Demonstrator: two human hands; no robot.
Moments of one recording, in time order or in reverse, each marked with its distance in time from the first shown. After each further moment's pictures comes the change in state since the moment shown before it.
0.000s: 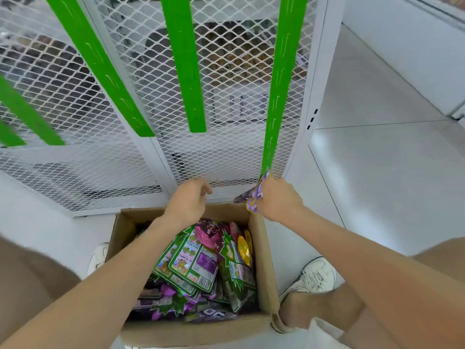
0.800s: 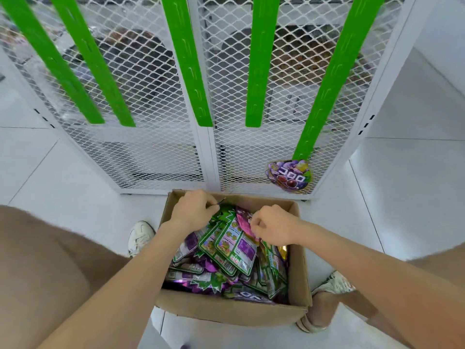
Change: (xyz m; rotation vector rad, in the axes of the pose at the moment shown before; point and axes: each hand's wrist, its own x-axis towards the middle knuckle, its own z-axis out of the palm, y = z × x) left_hand -0.074 -0.063 -0.041 0.066 -0.024 -0.177; right_hand -0.028 -0.074 0.050 0.160 -0.460 -0.374
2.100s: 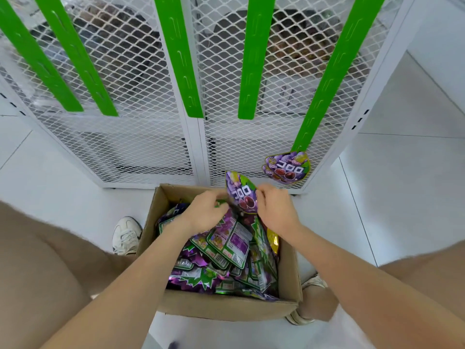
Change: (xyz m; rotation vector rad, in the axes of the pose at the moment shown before) left_hand 0.002 0.033 0.026 -0.397 -0.191 0.052; right_hand 0.018 0.023 0.011 -0.050 0.653 0.163
